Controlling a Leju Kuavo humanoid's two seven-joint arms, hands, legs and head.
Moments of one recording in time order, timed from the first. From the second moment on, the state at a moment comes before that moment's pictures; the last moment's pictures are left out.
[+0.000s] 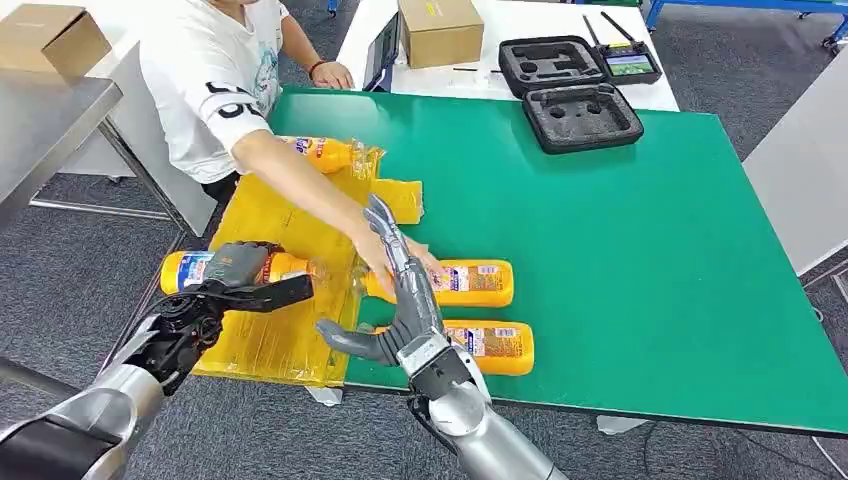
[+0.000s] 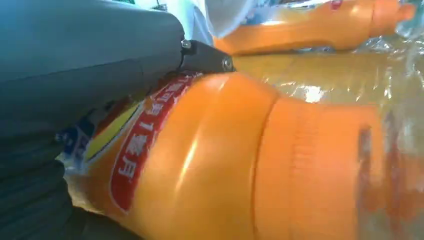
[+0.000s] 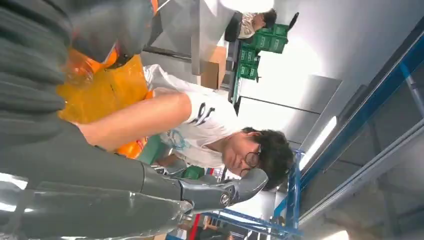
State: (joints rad) left arm -0.65 0.17 -0.36 -0.56 -1.06 0.05 -0.26; right arm -0.35 0.21 0.77 -1.24 0.17 -0.40 -0.70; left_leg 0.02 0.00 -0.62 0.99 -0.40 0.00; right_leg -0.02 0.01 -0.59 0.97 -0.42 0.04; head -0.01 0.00
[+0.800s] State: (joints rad) left arm -0.67 0.14 -0.16 -0.54 -0.58 -0.11 -0.45; right arm -0.33 0.21 0.76 -1.23 0.23 -0.39 -0.69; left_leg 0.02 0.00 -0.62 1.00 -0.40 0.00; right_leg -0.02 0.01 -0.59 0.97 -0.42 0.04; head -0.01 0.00
